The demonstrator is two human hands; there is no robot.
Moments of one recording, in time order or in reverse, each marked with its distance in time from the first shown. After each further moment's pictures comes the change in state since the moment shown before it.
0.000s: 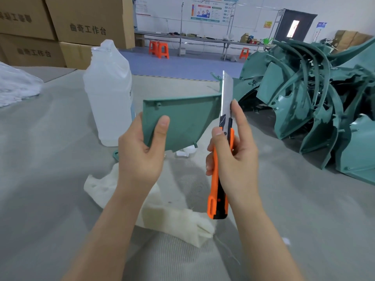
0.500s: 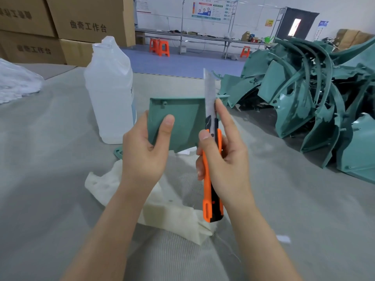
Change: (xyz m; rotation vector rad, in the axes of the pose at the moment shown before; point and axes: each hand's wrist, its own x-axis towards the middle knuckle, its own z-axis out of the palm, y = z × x) left_hand 0.000 0.002 0.001 0.019 -0.023 -0.037; right_hand -0.008 -0.001 0.011 0.034 -0.121 -0.005
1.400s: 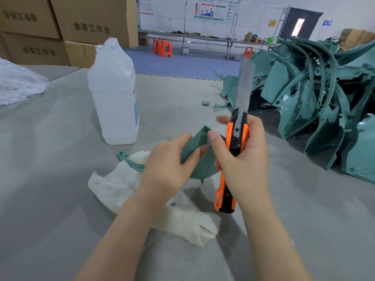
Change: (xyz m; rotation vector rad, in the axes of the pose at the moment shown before) left_hand -0.012 -0.003 0.013 0.367 -0.367 -0.048; right_hand 0.005 -0.004 -0.017 -0.332 0.156 -0.129
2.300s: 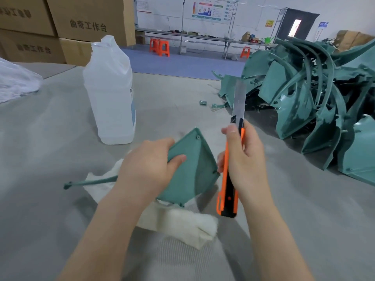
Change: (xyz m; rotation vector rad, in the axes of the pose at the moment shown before) left_hand 0.004 0.004 -0.029 0.443 -0.225 -0.179; right_hand 0.007 0.004 -0.004 0.058 -0.015 0.305
